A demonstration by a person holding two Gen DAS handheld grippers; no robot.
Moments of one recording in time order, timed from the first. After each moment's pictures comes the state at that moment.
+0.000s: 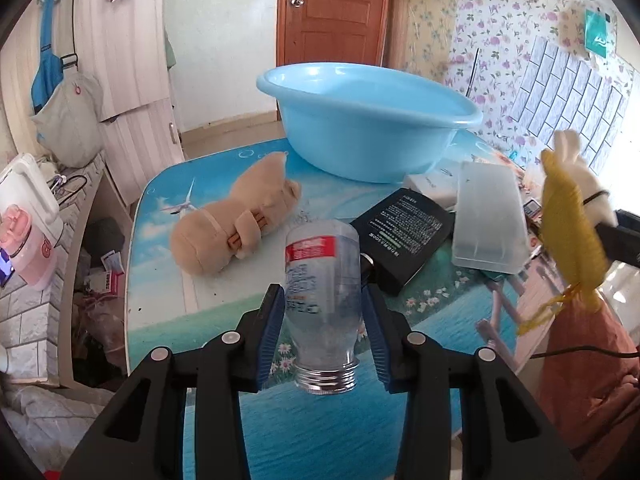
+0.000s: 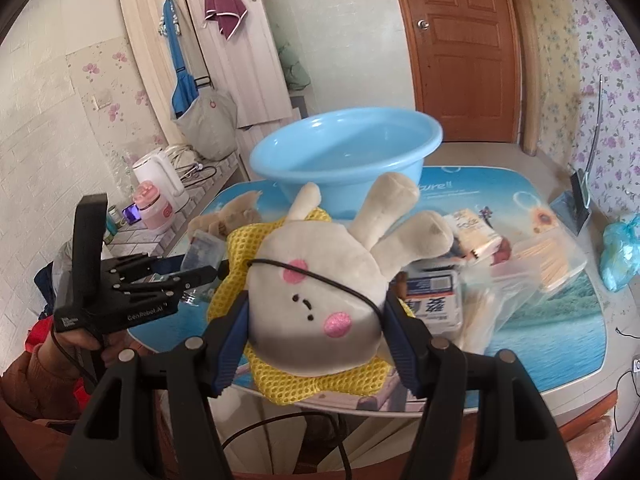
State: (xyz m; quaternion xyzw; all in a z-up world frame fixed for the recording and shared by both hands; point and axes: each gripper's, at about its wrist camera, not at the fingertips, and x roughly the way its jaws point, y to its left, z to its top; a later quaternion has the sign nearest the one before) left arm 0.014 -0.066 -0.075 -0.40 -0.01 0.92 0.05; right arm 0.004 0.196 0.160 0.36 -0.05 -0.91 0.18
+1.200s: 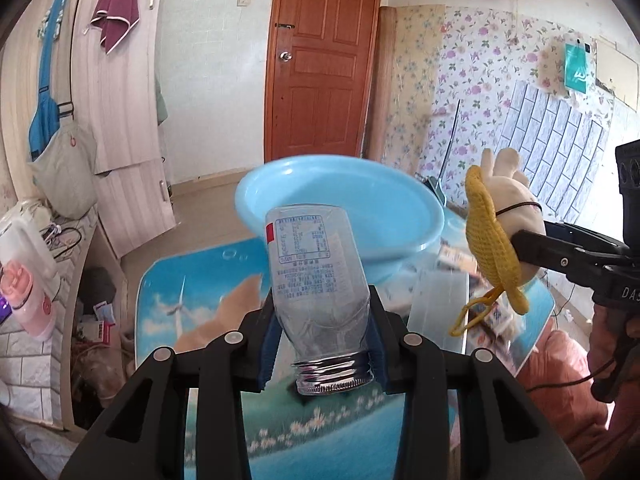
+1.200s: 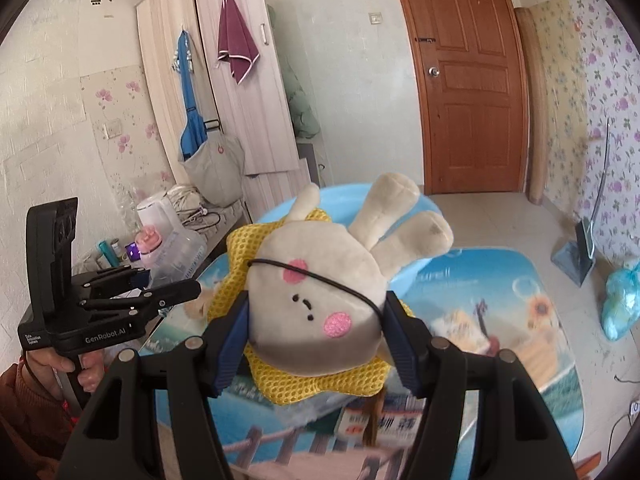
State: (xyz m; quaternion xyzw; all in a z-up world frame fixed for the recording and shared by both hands) left arm -0.004 -0.050 0.004 -0.31 -0.02 0.95 0.08; right arm -0.045 0.208 0.203 0.28 -0.04 -0.94 0.20
